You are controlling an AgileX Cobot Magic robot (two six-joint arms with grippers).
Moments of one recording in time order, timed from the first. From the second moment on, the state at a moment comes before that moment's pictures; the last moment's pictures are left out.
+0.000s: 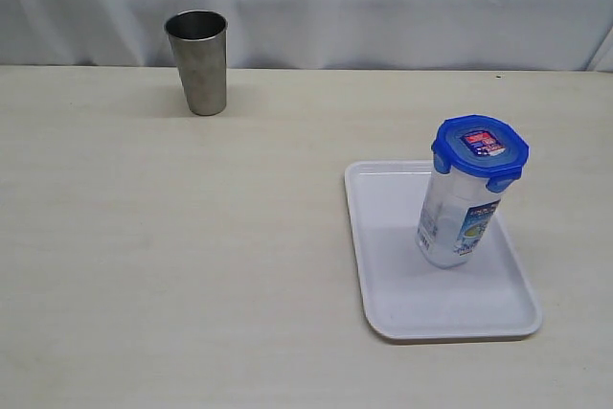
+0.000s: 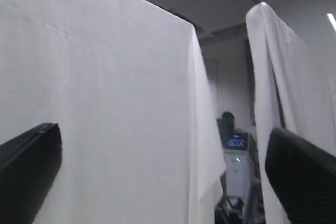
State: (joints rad) left arm -0.04 0.63 -0.61 0.90 -0.84 -1.16; right arm 0.05 0.00 0.00 -0.04 0.35 -0.01
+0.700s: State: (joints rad) left arm -0.04 0.13 -0.29 -0.12 0.00 0.08; right arm 0.05 0.00 0.00 -0.04 0.35 -0.01
